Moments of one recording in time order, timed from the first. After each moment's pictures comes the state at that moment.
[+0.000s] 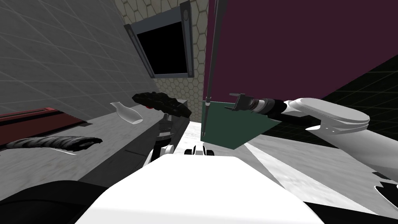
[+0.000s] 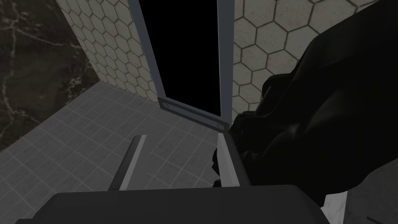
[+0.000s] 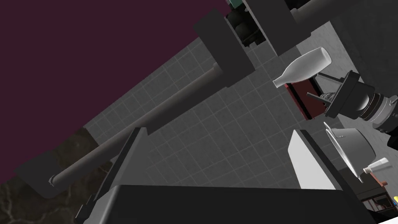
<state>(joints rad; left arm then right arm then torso) 0.52 -0.02 0.00 -2.21 -0.03 -0.45 0.14 0.03 -1.39 -0.27 -1.96 0.42 -0.73 0.48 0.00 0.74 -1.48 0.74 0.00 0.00</state>
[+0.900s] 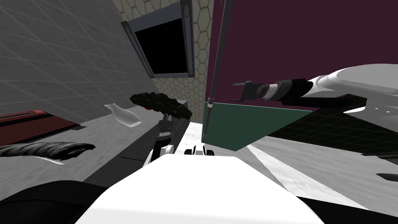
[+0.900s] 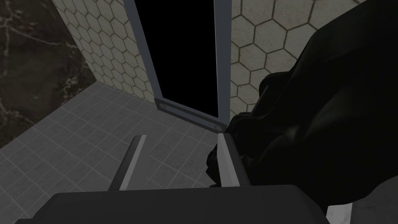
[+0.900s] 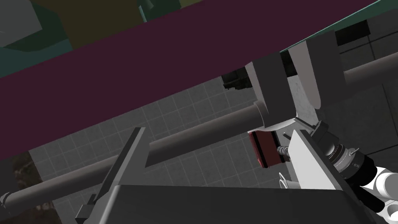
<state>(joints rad) 0.52 -0.02 0.00 -2.21 -0.03 -0.45 0.14 -0.06 -1.63 -0.32 -1.87 0.48 -0.74 0.50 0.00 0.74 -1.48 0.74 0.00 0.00</state>
